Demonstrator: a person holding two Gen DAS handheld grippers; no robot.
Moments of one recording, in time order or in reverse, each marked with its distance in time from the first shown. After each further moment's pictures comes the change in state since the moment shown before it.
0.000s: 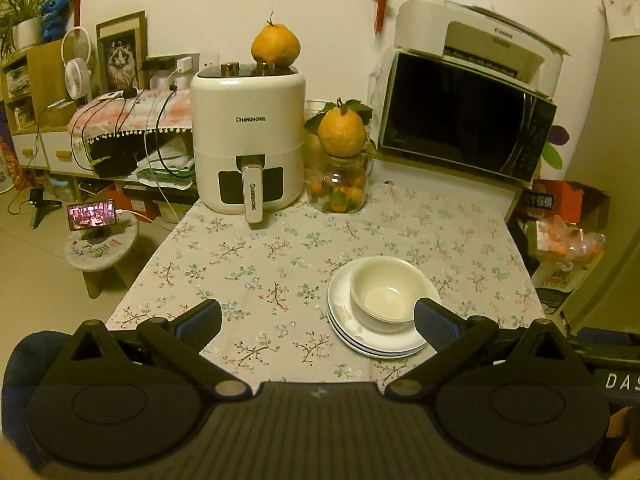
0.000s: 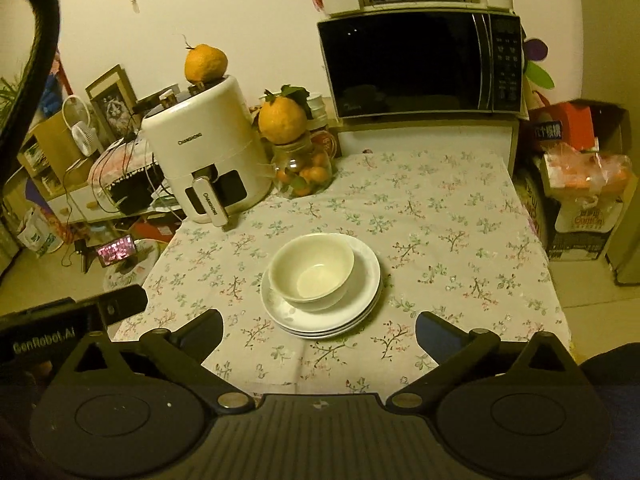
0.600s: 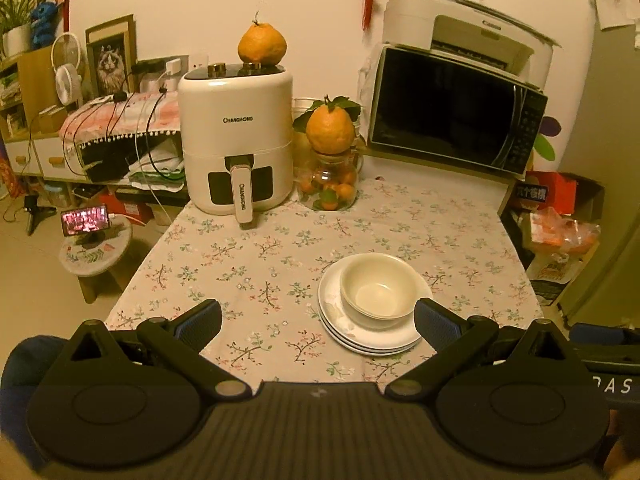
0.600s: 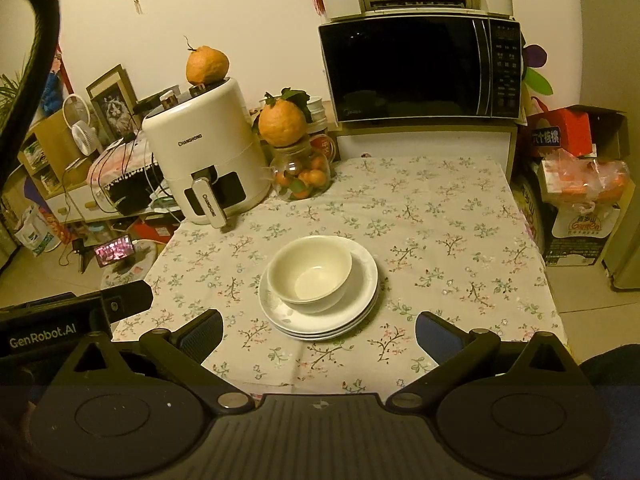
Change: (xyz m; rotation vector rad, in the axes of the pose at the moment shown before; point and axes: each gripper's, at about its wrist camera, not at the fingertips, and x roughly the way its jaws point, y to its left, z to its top) left arm -0.003 -0.008 -0.004 0.032 0.005 -0.013; right arm -0.003 0.001 -0.005 -0.006 -0.012 -0.010
